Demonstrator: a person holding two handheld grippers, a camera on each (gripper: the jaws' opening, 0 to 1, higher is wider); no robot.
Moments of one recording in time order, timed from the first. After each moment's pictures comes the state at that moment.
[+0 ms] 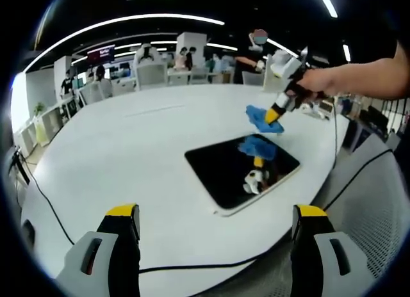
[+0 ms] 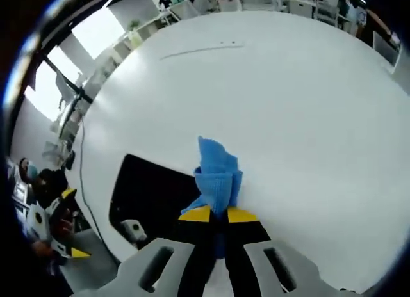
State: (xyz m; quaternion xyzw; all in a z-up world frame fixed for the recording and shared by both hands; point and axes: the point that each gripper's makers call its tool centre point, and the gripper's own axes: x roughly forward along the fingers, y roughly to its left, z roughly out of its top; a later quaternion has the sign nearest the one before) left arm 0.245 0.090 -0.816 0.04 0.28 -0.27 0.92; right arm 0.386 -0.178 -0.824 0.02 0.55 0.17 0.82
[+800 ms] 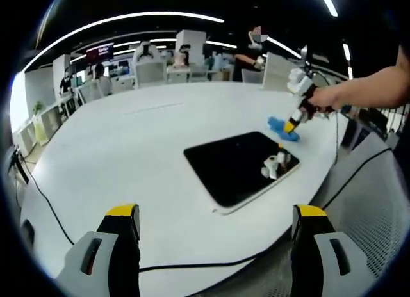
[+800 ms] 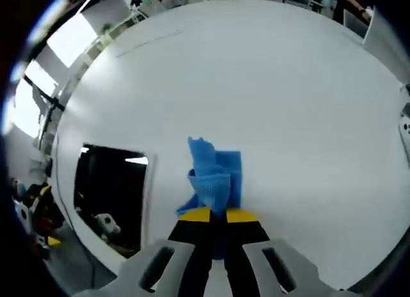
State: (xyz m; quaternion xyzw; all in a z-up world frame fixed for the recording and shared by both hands) left arm 0.245 0.090 -0.818 0.04 0.29 -0.27 0.92; right arm 0.344 -0.265 -0.897 -0.01 0.60 0.11 0.79
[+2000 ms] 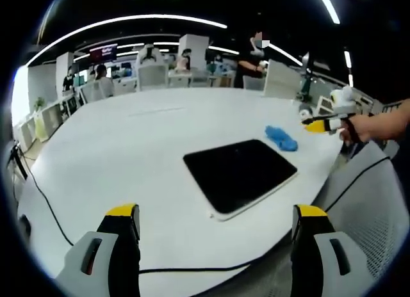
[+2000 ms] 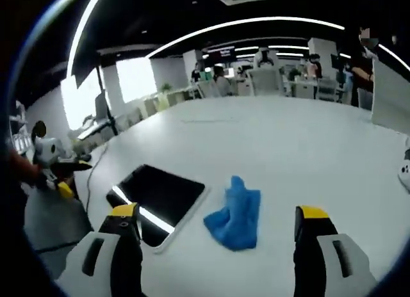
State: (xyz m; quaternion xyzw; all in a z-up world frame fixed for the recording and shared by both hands) left arm 0.247 0.087 -0.811 0.01 0.27 -0.27 0.92; right arm 0.311 -0.250 -0.797 -0.03 0.25 0.23 0.94
